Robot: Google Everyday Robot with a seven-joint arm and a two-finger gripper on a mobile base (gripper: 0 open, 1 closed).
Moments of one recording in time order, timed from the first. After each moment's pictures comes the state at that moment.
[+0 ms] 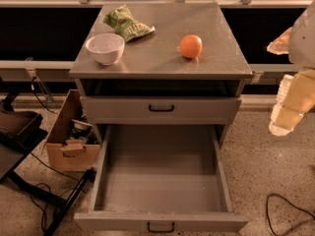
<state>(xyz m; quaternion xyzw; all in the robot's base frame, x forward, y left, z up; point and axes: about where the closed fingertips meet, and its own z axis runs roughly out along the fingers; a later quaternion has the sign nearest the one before) 0.438 -0.217 0.976 -0.60 0.78 -0.03 0.16</state>
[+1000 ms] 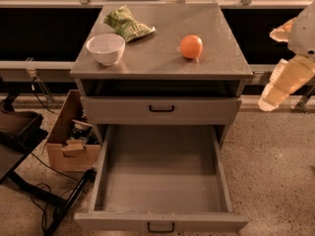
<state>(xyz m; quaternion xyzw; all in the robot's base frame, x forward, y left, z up) 0.497 -0.235 0.971 -0.57 0.79 -0.02 0.24</state>
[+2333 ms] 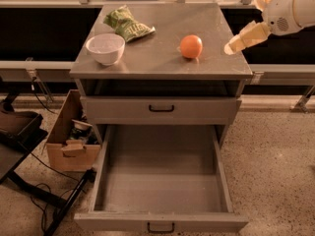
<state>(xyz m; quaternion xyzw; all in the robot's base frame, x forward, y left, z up) 0.698 -0.242 0.978 -0.46 0.74 0.05 0.49</state>
